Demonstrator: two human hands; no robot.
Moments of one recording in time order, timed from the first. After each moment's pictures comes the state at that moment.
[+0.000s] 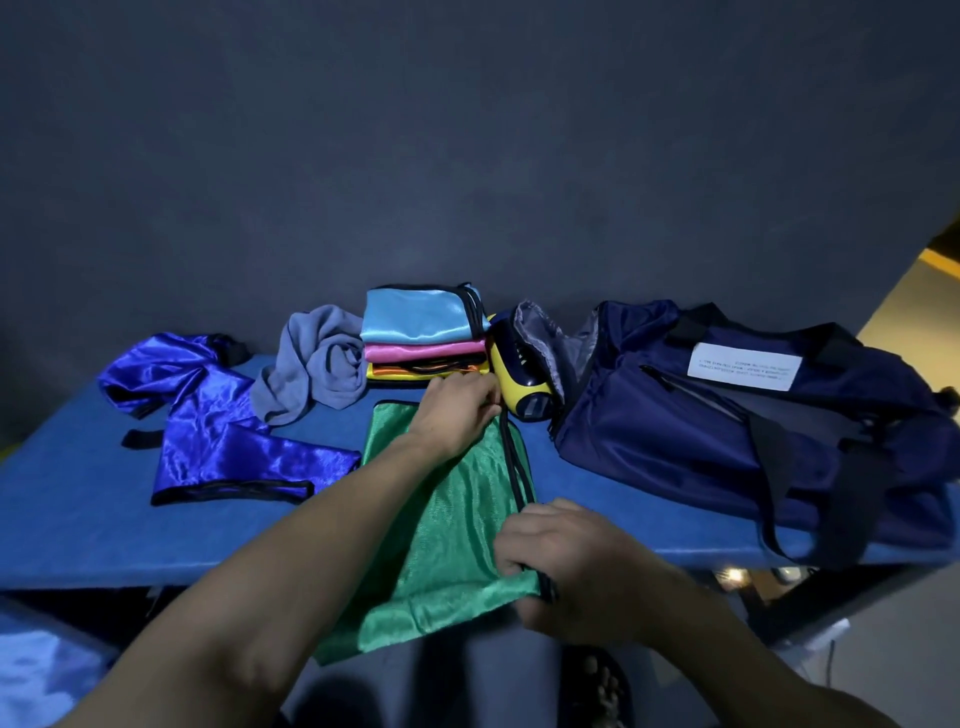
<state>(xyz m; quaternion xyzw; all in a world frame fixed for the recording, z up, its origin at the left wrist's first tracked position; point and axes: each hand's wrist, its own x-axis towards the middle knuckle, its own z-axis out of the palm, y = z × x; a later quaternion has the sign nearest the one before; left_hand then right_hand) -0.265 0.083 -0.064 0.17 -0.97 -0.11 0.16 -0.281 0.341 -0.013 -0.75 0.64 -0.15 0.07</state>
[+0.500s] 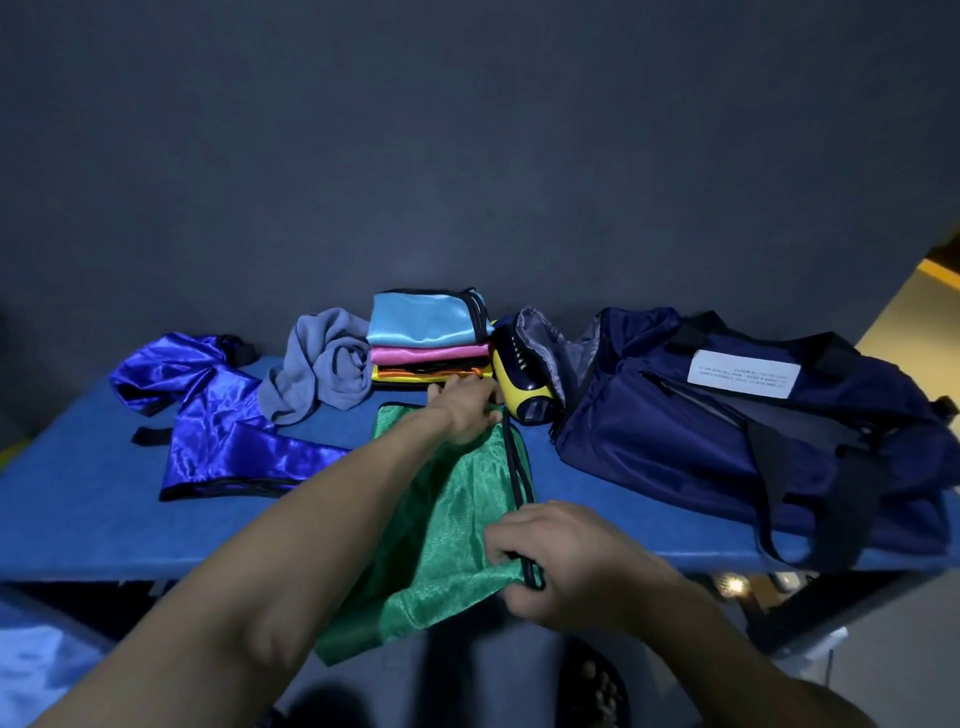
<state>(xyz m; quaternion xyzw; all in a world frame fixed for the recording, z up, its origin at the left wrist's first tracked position) -0.274 0.084 -0.039 0.25 -0.95 -0.18 -0.03 -0.270 0.333 0.006 -0.72 0.67 -0.12 0.12</state>
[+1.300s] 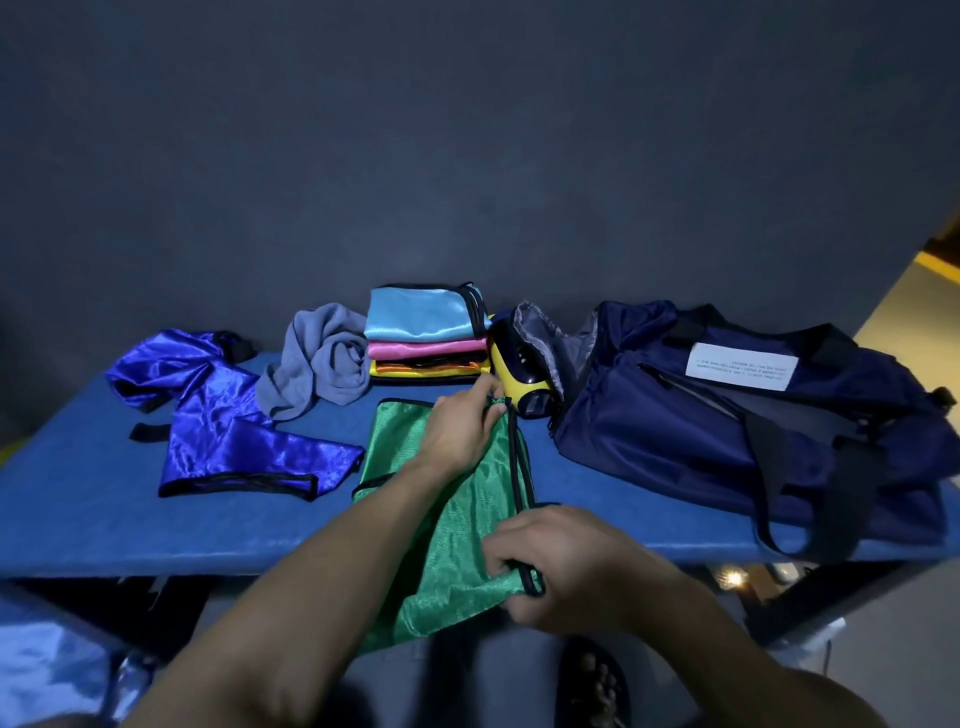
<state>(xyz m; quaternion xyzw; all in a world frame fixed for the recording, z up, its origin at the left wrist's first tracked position) -0.254 0.110 -0.075 0.21 -0.92 -0.23 0.23 -0.270 0.336 0.002 -0.74 0.65 -0.11 0.13</state>
